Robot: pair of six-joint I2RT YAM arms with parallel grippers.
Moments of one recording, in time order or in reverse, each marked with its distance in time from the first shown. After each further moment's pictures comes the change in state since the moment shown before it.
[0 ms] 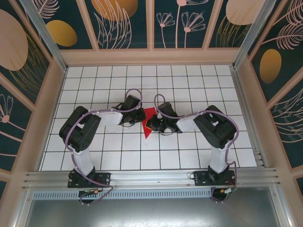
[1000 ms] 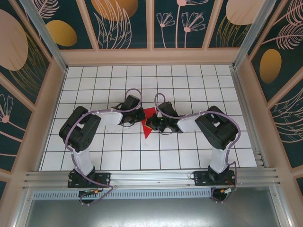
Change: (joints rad) left arm 0.000 0.000 0.000 0.000 -0.023 -0.007; right arm 0.000 -0.023 -0.004 0.018 -0.008 0.009
